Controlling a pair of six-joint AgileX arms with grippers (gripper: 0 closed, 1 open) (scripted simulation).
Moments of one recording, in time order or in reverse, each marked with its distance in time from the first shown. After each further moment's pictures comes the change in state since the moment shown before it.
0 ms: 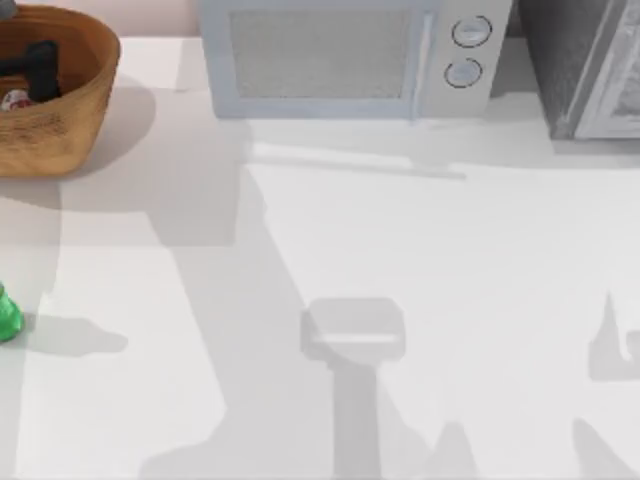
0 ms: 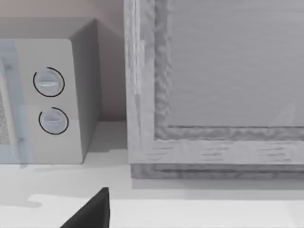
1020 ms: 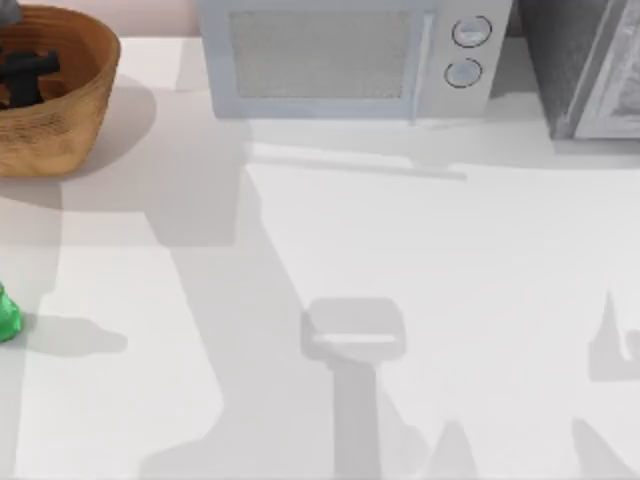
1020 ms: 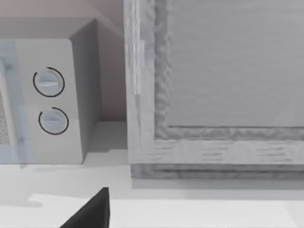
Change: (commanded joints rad) left arm 0.000 0.000 0.000 0.000 0.000 0.000; right arm 0.000 0.000 0.000 0.000 0.000 0.000
